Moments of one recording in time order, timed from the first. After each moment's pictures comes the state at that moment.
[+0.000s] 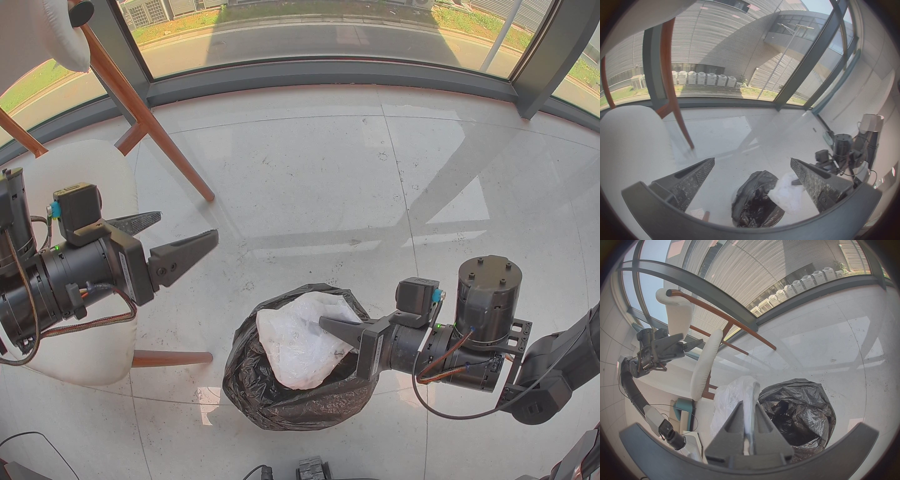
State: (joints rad) left arm -0.48 1.31 -0.74 -0.47 -0.11 -0.04; right arm 0.81 1.82 -0.65 -0.91 0.11 0.38
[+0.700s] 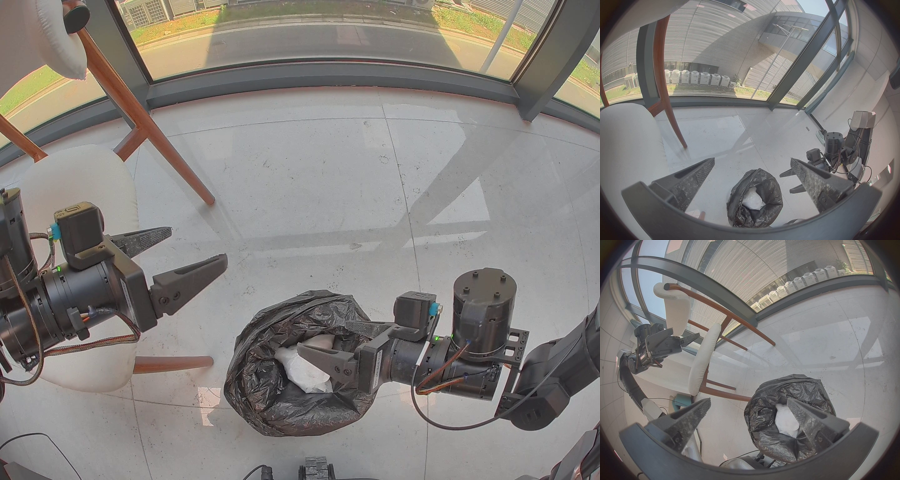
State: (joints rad) left arm -0.50 1.29 -0.66 -0.54 -0.18 -0.04; right arm 0.82 1.83 -0.61 -0.91 0.10 0.36
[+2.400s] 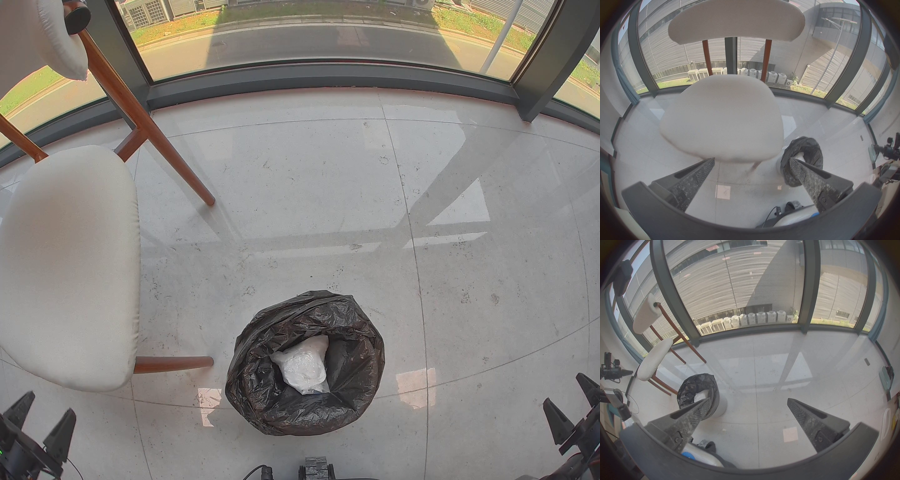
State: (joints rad) left arm -0.05 0.30 -0.17 0.05 0.00 -0.14; right arm 0.06 0.33 -0.02 -0.12 0.07 0.06
